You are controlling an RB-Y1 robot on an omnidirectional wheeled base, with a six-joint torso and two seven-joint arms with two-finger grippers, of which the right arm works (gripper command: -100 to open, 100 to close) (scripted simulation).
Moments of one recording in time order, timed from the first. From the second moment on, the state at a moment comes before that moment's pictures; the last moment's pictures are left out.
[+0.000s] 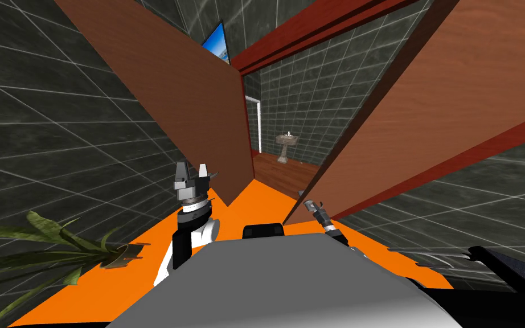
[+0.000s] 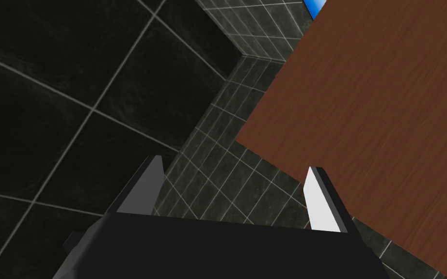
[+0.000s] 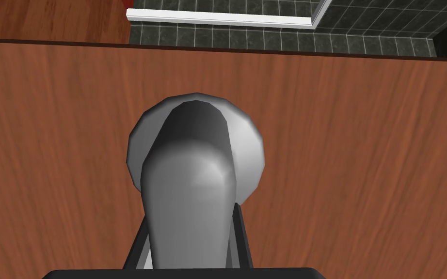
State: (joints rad) arm 0.09 -0.44 -0.21 -0.39 0.27 -1.31 -0.53
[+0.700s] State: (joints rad) arm 0.02 -0.42 -0.12 -0.40 0.14 -1.21 -0.46
